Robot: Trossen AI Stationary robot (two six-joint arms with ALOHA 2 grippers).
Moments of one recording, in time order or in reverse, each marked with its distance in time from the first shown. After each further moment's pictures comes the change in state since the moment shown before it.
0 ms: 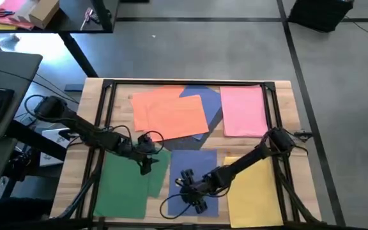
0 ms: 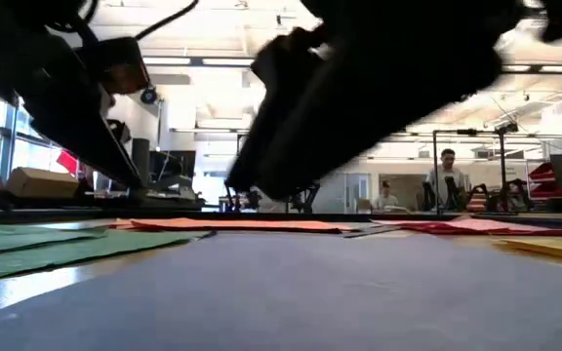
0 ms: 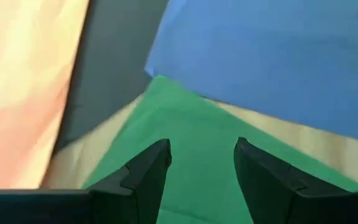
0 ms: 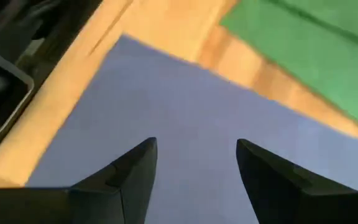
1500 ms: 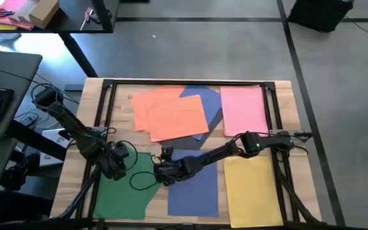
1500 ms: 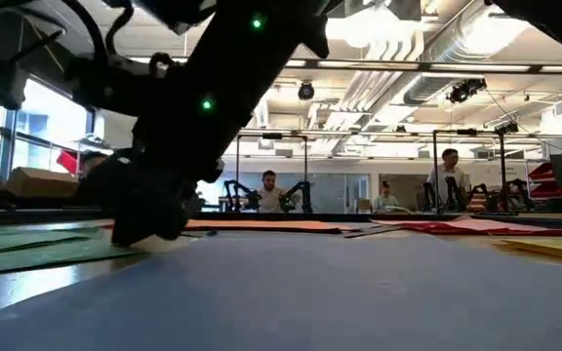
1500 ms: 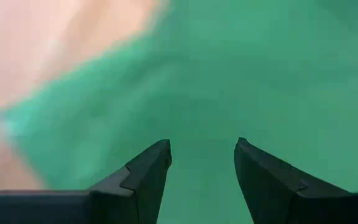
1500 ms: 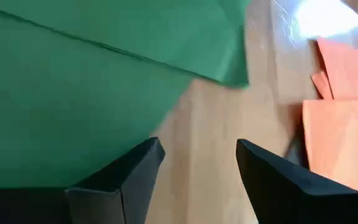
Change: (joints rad) left arm -0.378 -0.209 0.000 -0.795 0.000 -0.778; right arm -0.154 0.401 0.515 -0.174 0.354 -0.054
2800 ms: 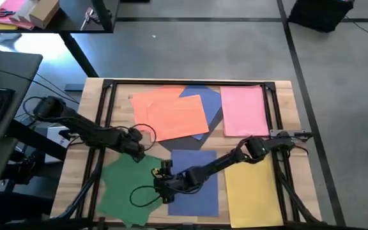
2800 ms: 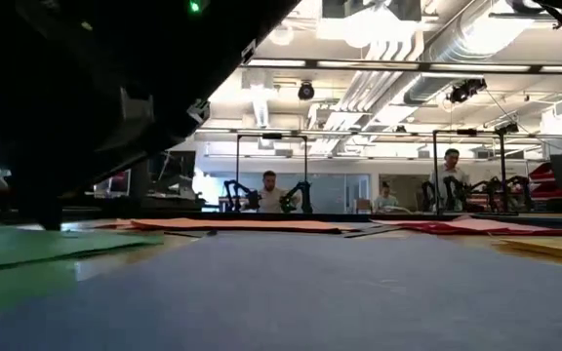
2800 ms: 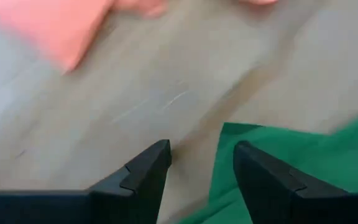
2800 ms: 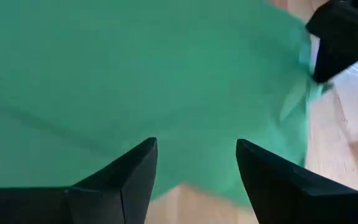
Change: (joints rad) left arm 0.472 0.242 0.005 0.269 -0.015 0.367; right arm 0.062 -0.041 -0.002 0.092 -0.075 0.089
